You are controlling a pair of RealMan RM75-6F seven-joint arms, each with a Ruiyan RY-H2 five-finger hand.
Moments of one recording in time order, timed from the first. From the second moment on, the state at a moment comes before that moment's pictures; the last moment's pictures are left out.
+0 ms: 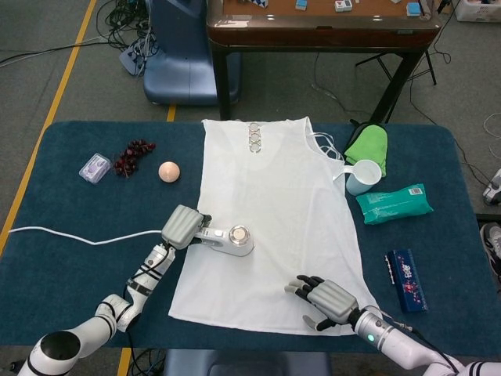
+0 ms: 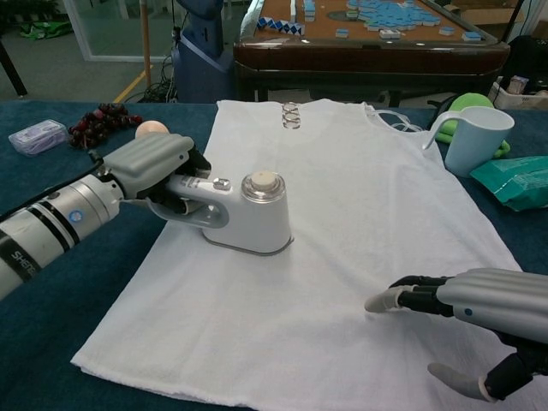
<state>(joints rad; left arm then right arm) -0.80 -2.01 -0.09 -0.59 1.53 1.17 -0.23 0.55 -1.33 -0.18 -1.66 -1.62 0.87 -0.01</state>
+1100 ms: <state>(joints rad) -0.92 -2.09 -0.14 -0.48 1.50 1.09 -0.15 0.54 -1.32 -0.19 -1.65 -1.63 0.88 0.02</state>
